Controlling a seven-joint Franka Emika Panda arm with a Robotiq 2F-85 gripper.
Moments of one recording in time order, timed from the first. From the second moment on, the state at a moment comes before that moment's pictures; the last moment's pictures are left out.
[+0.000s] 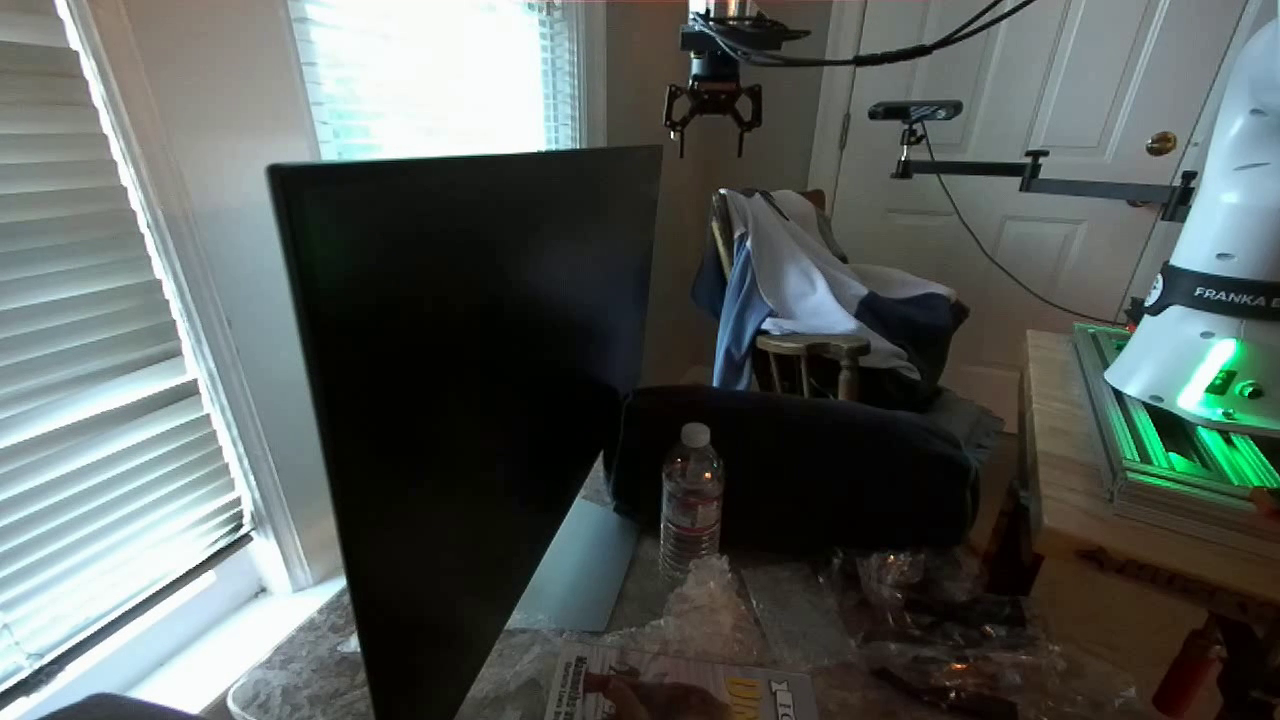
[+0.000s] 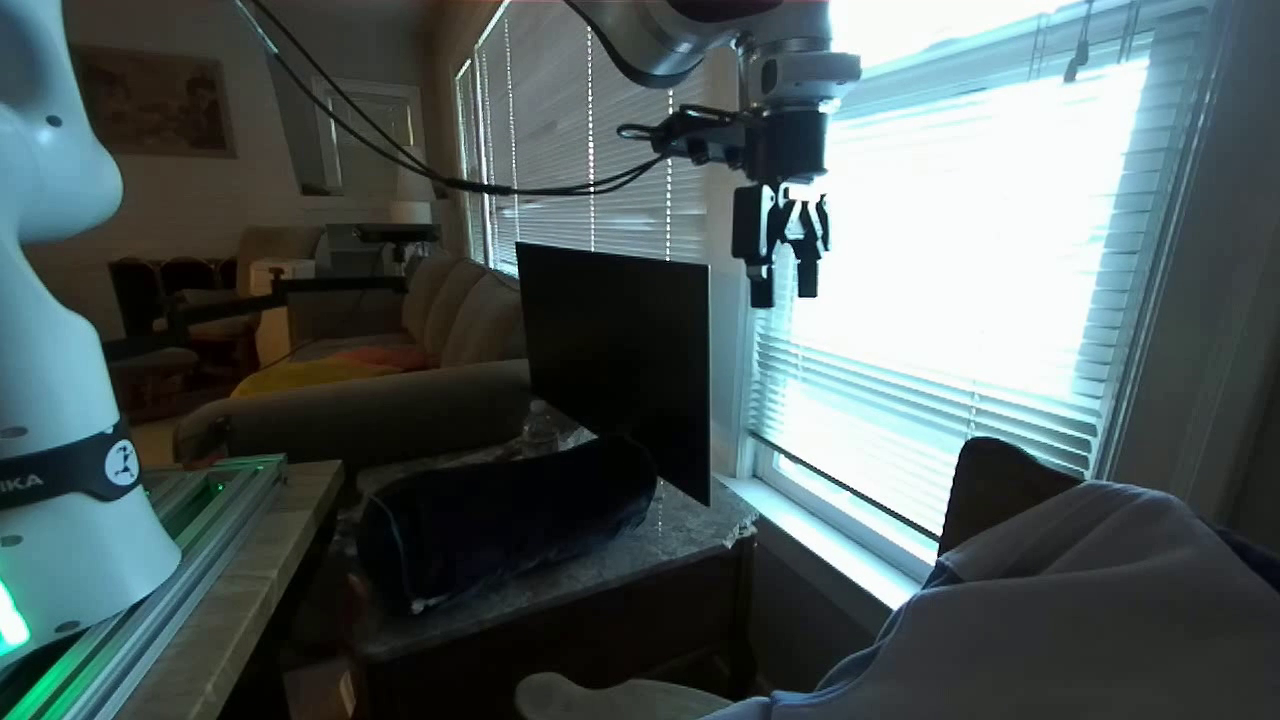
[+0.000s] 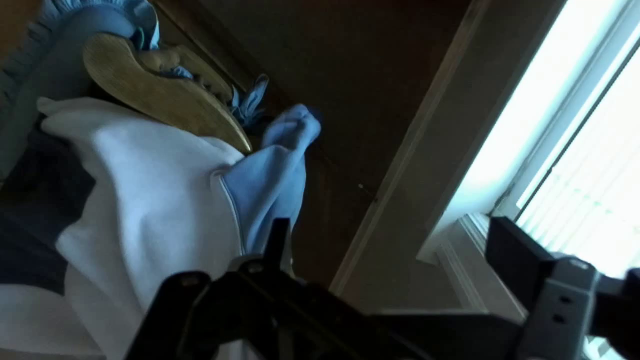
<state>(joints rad) 0.01 0.24 -0.04 -1.86 -0.13 2.17 1.06</state>
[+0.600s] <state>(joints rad) 0.04 0.37 -0.16 -1.75 -0.39 2.11 1.19</state>
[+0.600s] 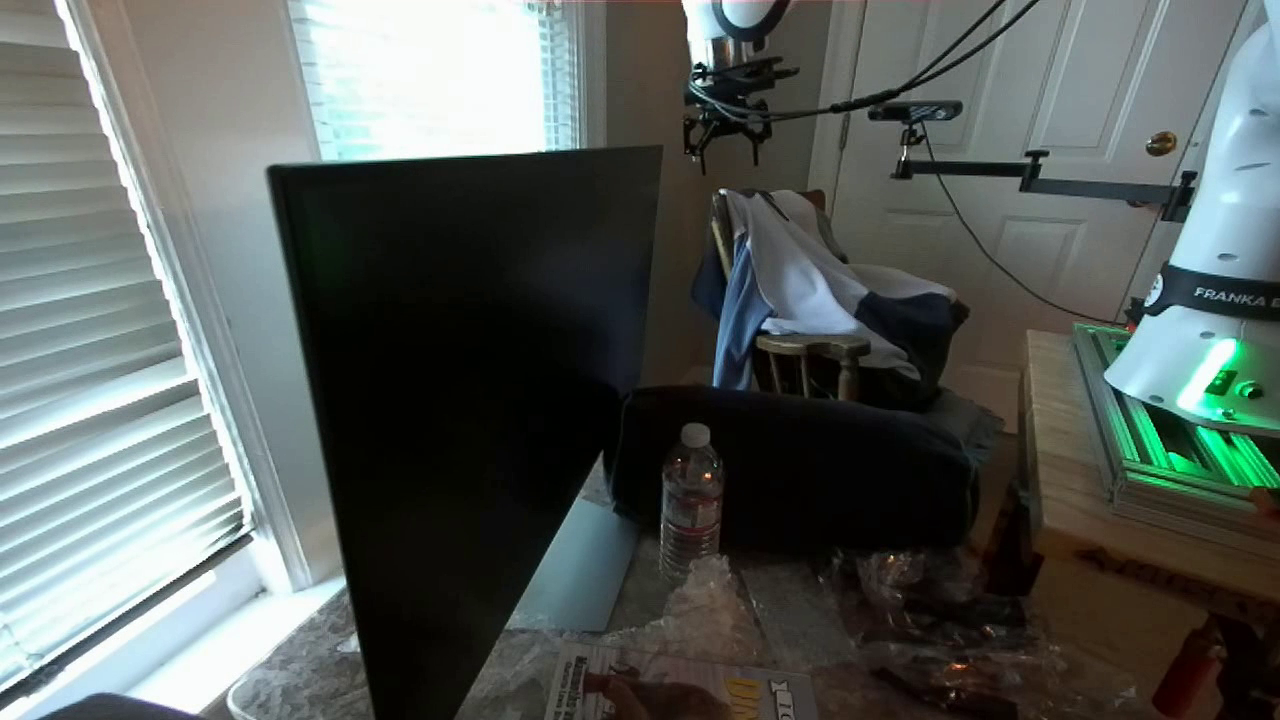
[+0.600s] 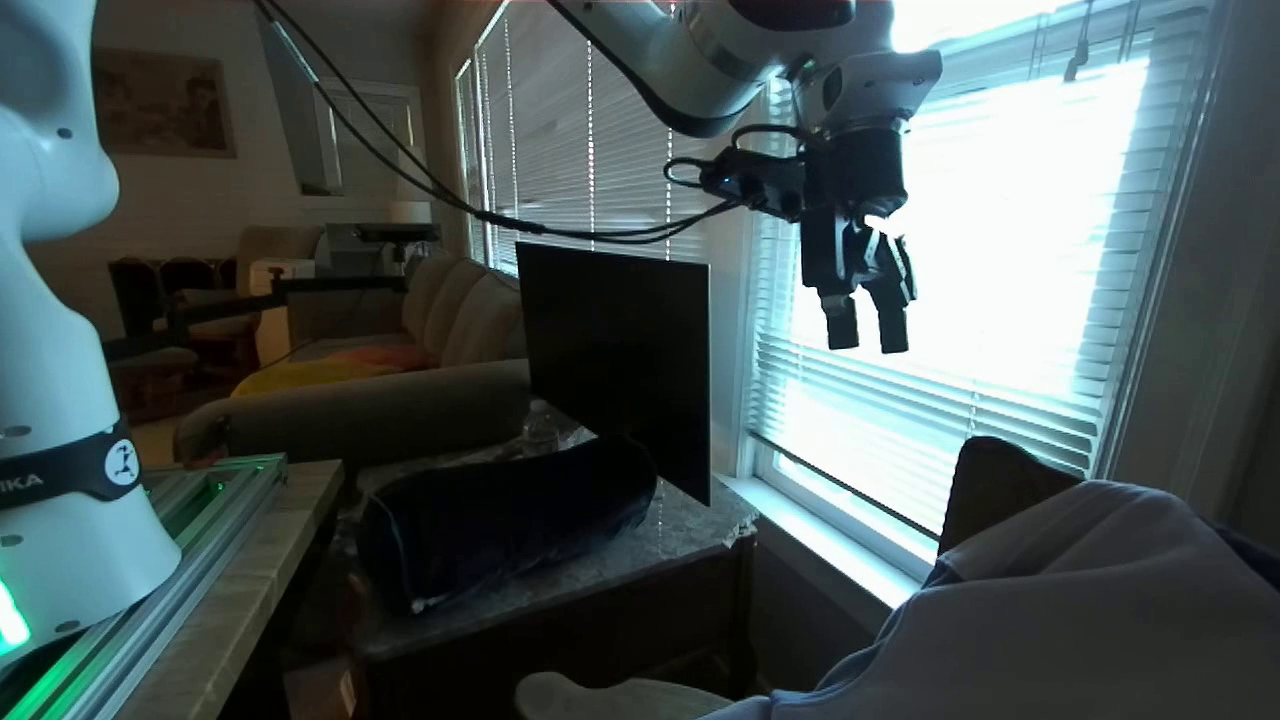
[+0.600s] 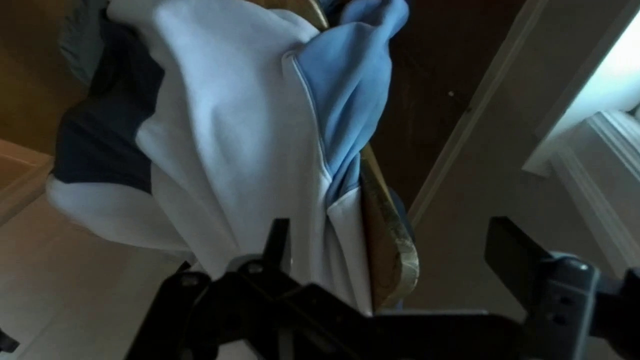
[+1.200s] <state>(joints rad) 0.03 0.50 -0.22 -1.60 -0.39 2.01 1.20</state>
